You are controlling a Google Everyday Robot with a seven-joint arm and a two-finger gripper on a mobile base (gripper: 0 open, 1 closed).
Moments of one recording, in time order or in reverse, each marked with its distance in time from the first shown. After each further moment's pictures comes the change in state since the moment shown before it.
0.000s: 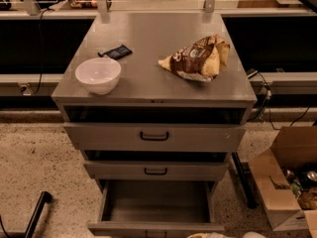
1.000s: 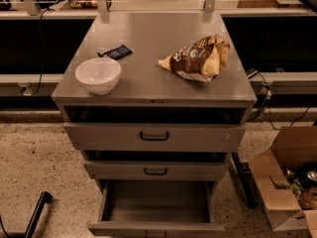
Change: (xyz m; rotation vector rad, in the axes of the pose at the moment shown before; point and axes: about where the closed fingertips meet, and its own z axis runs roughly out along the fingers) arm 0.092 -0.019 0.016 0.146 0.093 -0.015
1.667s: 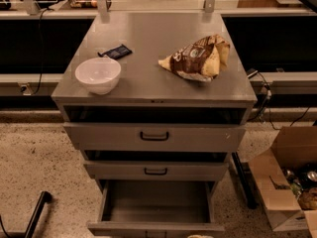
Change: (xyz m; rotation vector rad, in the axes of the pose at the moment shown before) arm 0.018 -0.011 0.049 0.043 0.025 -0.076
